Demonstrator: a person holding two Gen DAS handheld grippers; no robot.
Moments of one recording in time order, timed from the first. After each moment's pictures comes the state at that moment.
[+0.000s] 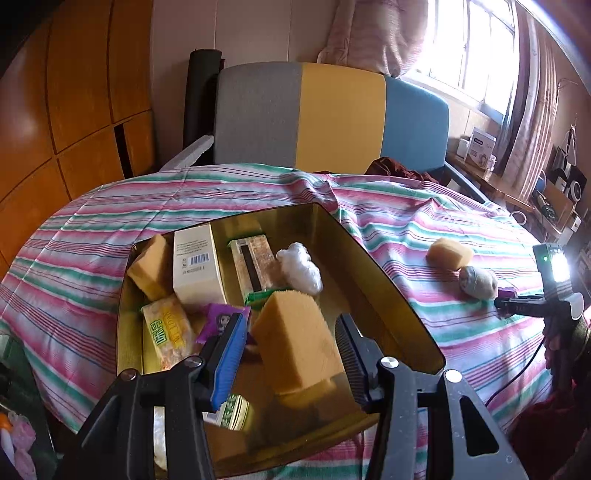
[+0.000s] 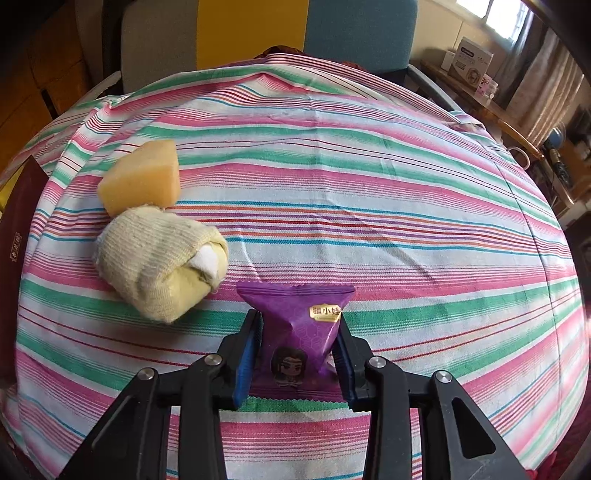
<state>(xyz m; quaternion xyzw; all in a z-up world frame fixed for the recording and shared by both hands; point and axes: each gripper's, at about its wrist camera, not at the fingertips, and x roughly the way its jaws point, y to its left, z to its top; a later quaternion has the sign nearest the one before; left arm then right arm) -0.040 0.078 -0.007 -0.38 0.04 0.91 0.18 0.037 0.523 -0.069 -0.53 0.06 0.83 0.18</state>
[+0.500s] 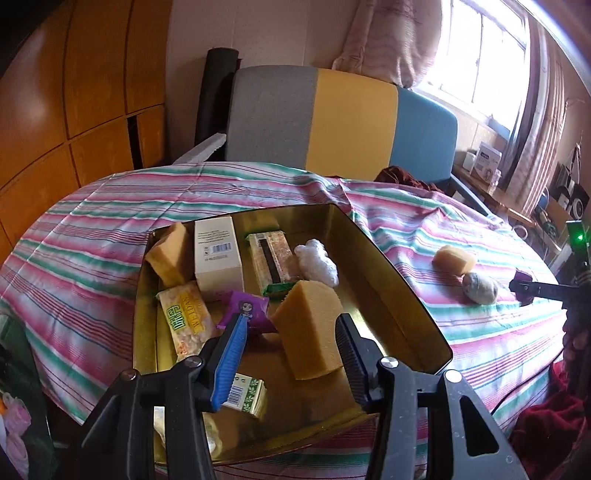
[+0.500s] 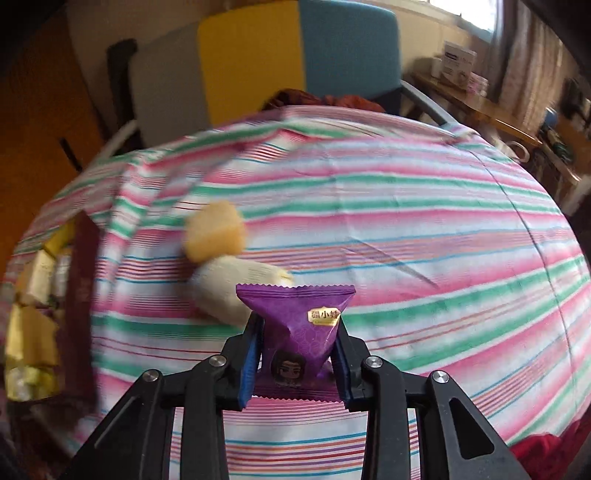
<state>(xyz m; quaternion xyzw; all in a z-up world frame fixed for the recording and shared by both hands) -0.034 0.049 -0.010 -0.38 0.01 0.91 0.17 0.055 0.491 0.001 -0.46 0.12 0.87 0.14</state>
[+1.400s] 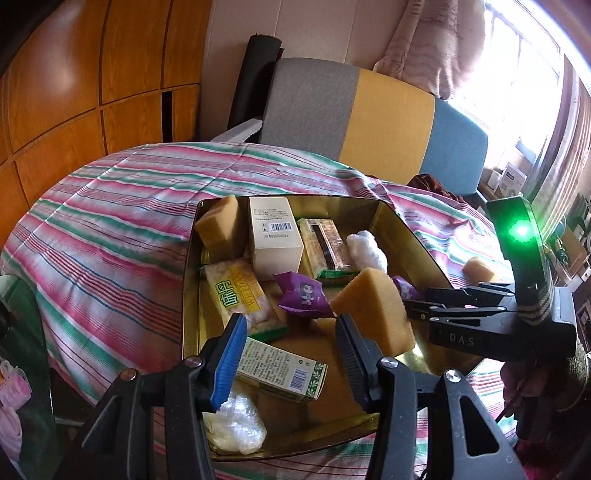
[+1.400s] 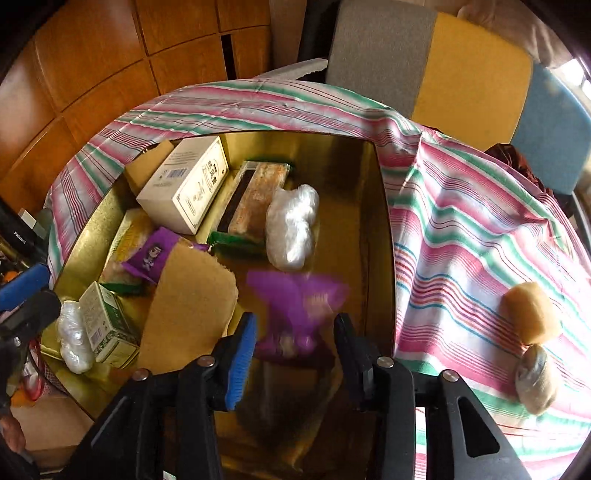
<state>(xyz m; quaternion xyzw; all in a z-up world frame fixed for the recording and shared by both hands) -0.043 0.001 -0.028 -0.40 -0.03 0.91 0.13 -0.054 0.229 -0.031 -0.50 -0.04 0.86 -0.08</state>
